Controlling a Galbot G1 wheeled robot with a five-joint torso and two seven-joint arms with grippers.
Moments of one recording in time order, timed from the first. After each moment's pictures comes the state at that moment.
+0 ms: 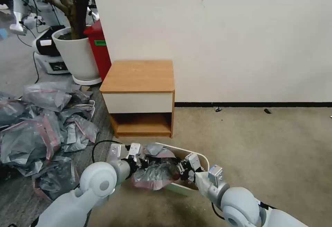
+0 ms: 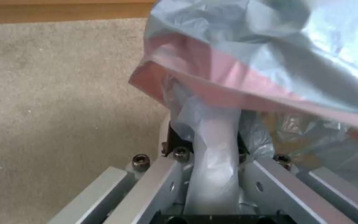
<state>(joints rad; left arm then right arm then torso) 1.18 -0.89 -0.11 -2.08 -1.16 0.74 -0.45 -1.16 0.81 -0.22 2.06 0.63 -0.19 0.16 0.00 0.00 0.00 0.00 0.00</state>
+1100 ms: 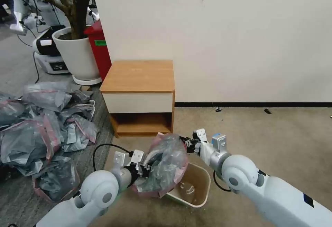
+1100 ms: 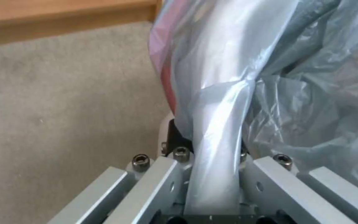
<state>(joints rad) 1.24 -0.87 -0.11 -2.14 -1.00 0.74 -0.37 -0.94 0.80 -0.18 1.99 0.98 -0.43 0.34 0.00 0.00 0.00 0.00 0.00</state>
